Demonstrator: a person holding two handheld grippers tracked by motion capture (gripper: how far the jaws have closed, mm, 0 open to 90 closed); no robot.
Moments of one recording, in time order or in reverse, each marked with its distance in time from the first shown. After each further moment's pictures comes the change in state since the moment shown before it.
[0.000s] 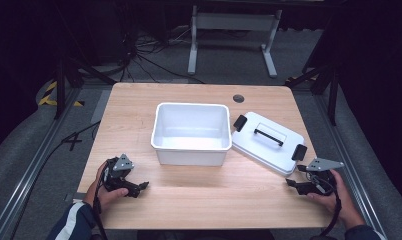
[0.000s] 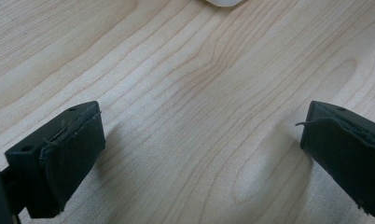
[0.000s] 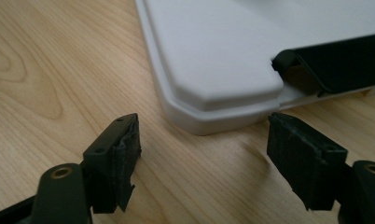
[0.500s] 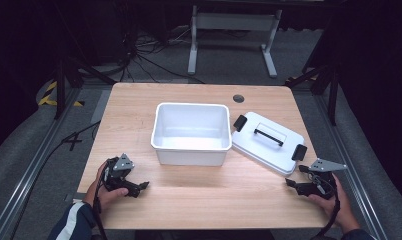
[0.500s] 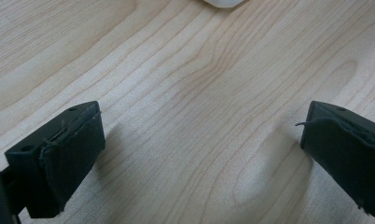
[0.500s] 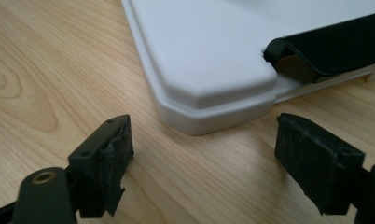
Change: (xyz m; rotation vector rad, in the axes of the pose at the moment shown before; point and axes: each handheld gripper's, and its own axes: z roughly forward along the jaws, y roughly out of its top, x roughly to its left) left arm 0.000 0.001 0.000 0.001 0.003 0.001; right arm -0.001 -0.006 0.003 -0.035 -0.009 0.069
